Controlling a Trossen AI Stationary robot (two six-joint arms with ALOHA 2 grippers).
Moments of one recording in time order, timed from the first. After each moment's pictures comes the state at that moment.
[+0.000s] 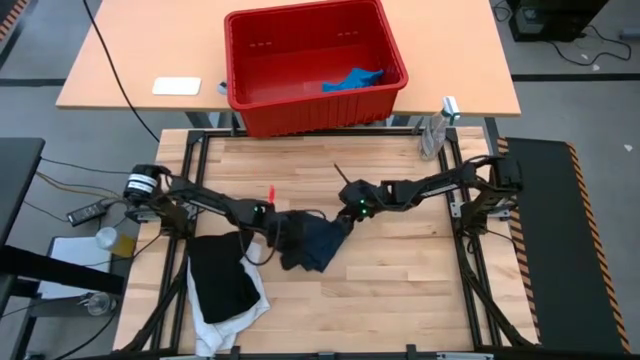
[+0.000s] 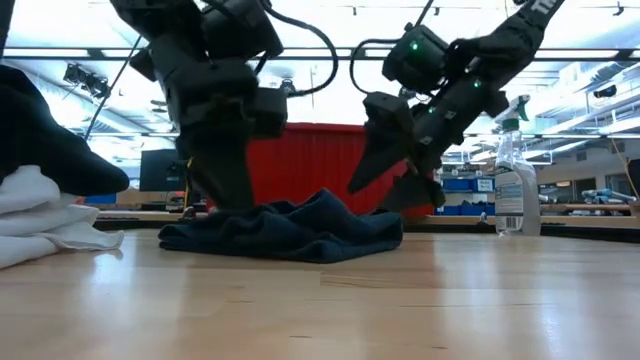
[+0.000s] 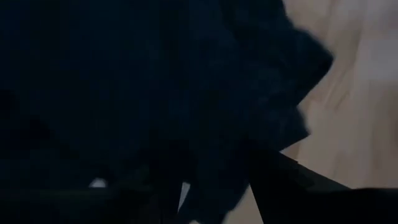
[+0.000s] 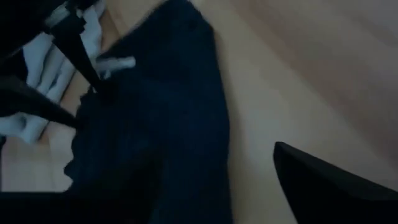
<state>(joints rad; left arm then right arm) -0.11 1.66 0.89 -0.23 0.13 -0.55 -0.10 1.69 0.80 0.11 -0.13 0.70</state>
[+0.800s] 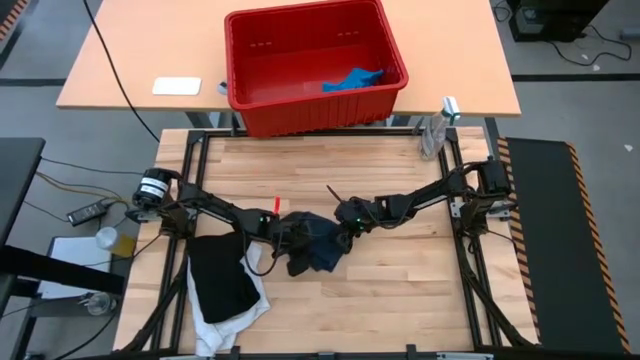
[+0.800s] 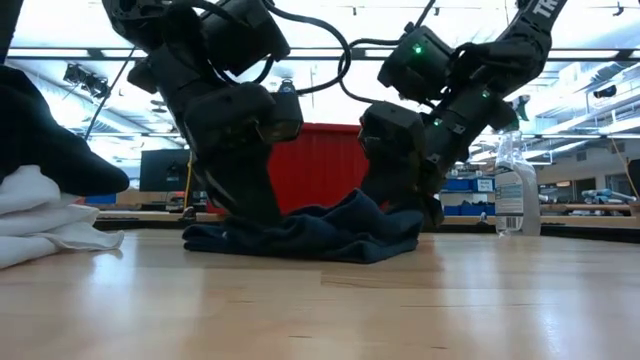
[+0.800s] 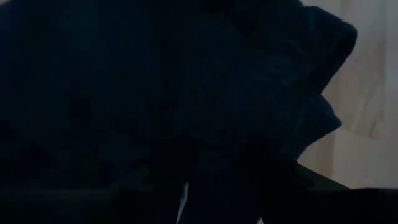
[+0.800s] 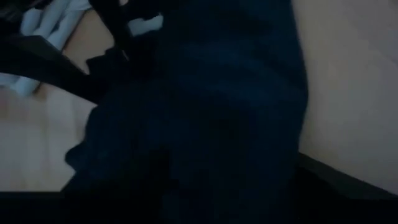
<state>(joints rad) -0.17 1.77 0.89 -0.07 -0.03 -0.48 0.01 1.80 0.80 0.21 -0.12 0.68</state>
